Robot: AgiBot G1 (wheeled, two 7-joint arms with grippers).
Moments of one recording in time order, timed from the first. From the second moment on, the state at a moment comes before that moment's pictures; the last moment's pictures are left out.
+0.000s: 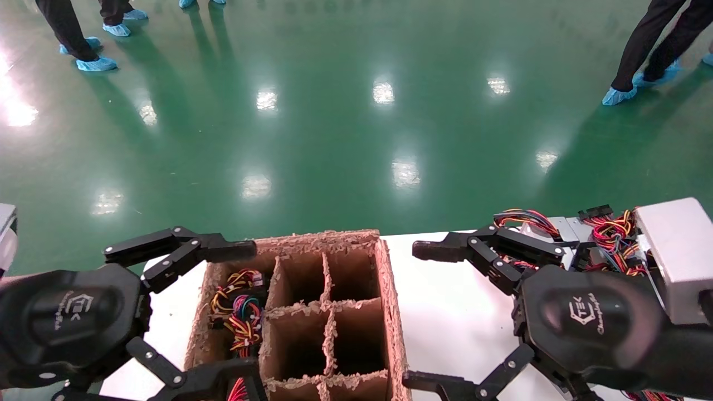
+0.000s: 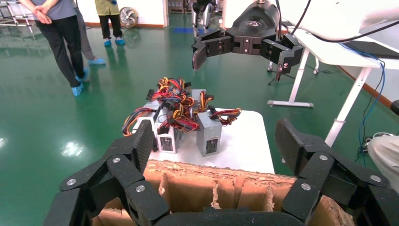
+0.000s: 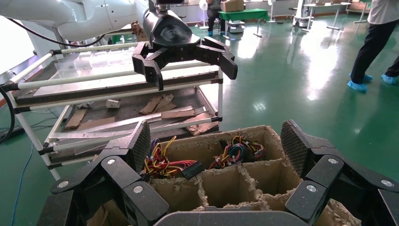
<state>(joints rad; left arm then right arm) -1.10 0.56 0.41 -1.26 0.64 1.44 -0.11 1.07 -0.61 -0.28 1.28 -0.73 -1.49 0.18</state>
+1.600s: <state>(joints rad) -1.10 0.56 0.41 -1.26 0.64 1.44 -0.11 1.15 -1.13 -0.60 1.11 -1.09 -1.42 0.14</state>
